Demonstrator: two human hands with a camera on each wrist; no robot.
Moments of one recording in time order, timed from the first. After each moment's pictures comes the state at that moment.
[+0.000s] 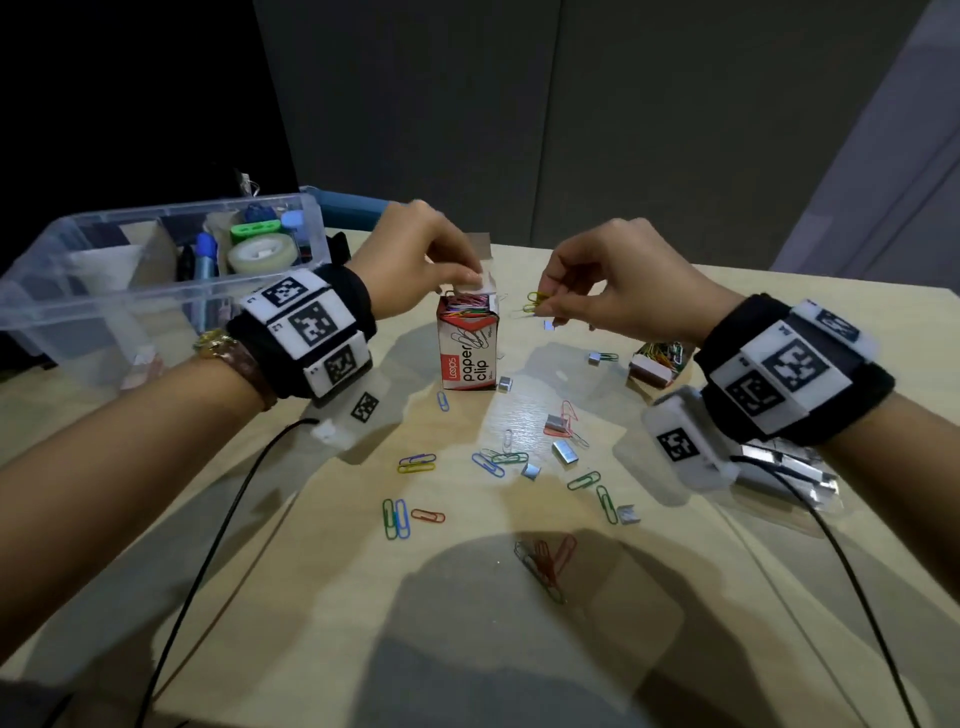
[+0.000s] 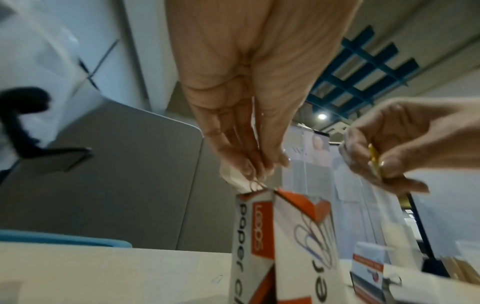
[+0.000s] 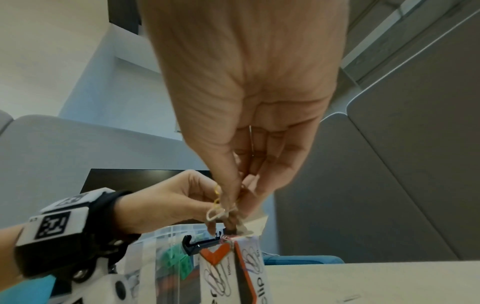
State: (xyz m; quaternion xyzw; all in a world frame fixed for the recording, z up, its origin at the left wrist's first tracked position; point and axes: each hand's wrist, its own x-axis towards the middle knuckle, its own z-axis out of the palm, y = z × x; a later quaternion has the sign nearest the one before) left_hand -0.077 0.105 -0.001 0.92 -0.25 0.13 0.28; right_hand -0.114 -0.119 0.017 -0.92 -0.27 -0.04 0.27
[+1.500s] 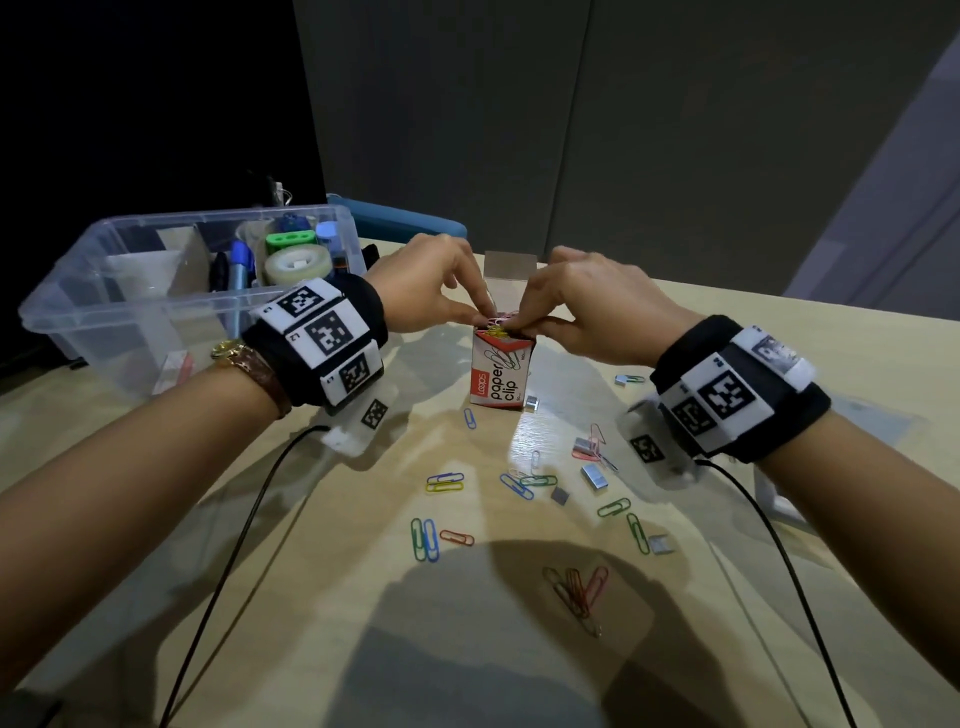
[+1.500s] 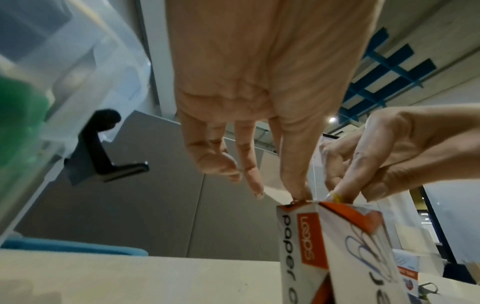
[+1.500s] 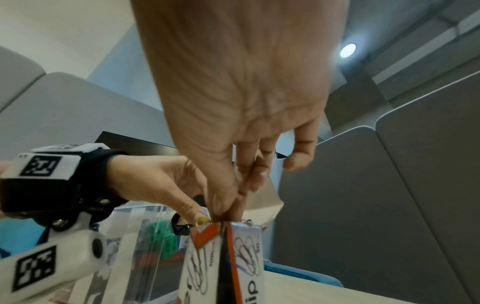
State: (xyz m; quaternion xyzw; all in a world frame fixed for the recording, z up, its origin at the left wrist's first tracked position) left_hand -0.070 0.129 -0.002 0.94 -0.25 0.05 0.23; right_hand -0.092 -0.076 0.010 -0.94 -0.34 -0.08 0.01
